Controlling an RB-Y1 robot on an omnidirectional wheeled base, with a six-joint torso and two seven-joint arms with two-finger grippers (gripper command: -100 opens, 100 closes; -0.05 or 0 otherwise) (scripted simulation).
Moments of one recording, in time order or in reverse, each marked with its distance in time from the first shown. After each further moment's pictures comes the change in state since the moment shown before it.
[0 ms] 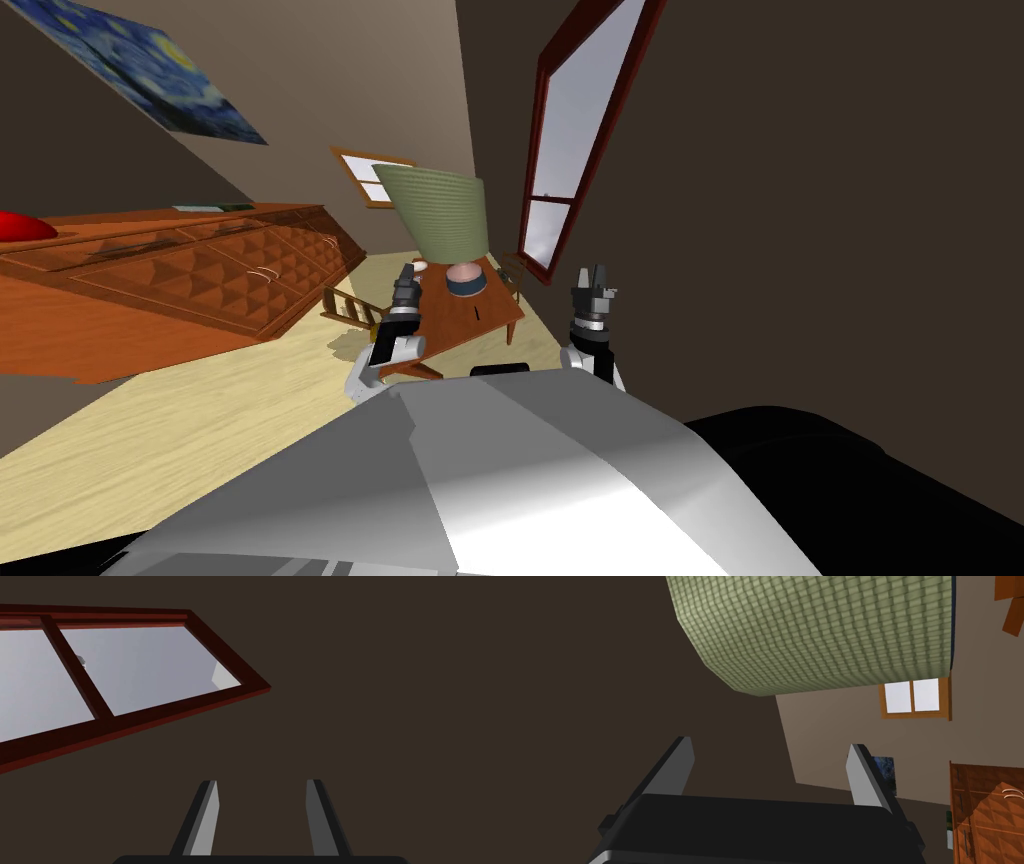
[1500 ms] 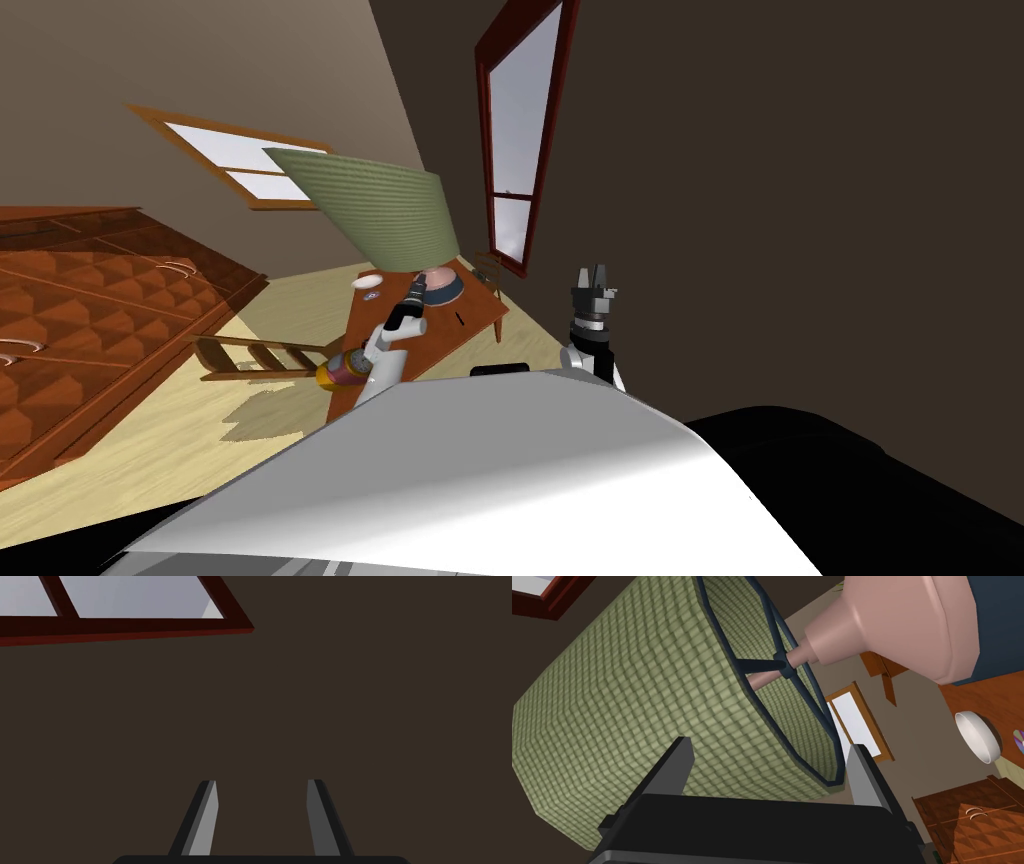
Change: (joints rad) left arm -0.297 0.070 0.124 0.416 0.064 0.316 -0.282; right arm 0.000 0.000 0.000 0.000 0.000 0.000 0.000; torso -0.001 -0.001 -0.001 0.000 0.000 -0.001
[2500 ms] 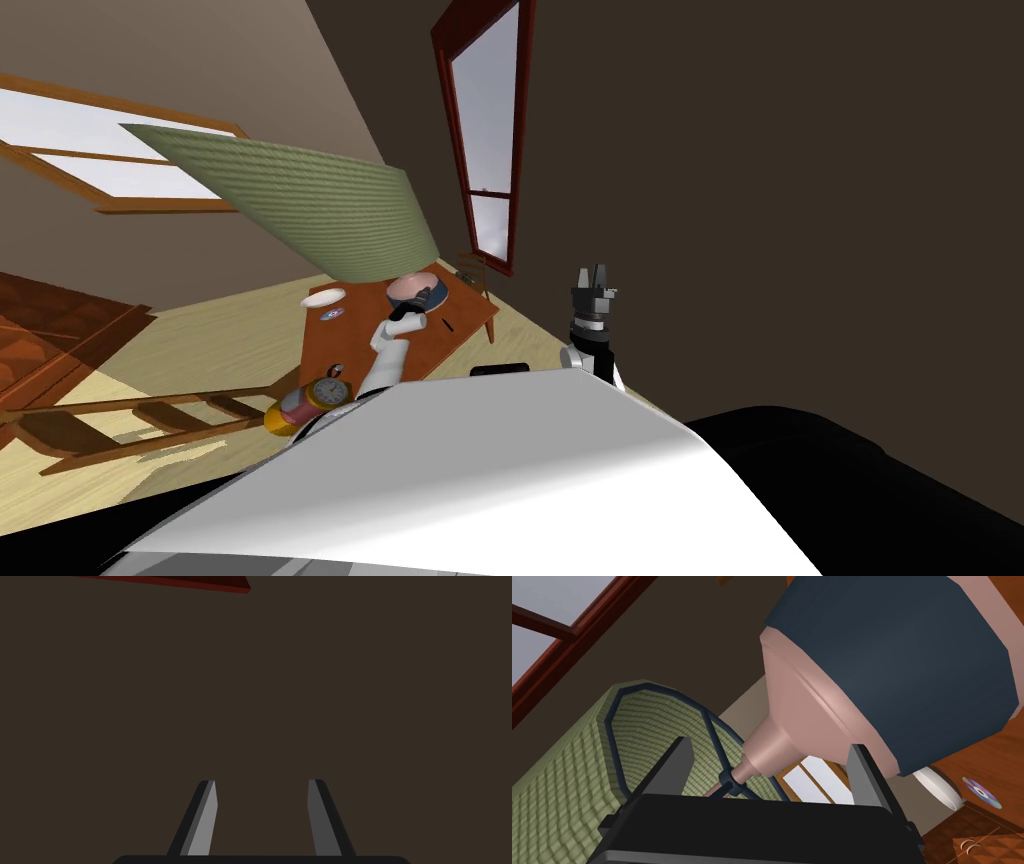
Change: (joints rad) left arm -0.149 0.050 0.061 0.305 0.044 0.198 -0.169; right arm 0.000 0.000 0.000 0.000 0.000 0.000 0.000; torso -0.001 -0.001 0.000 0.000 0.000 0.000
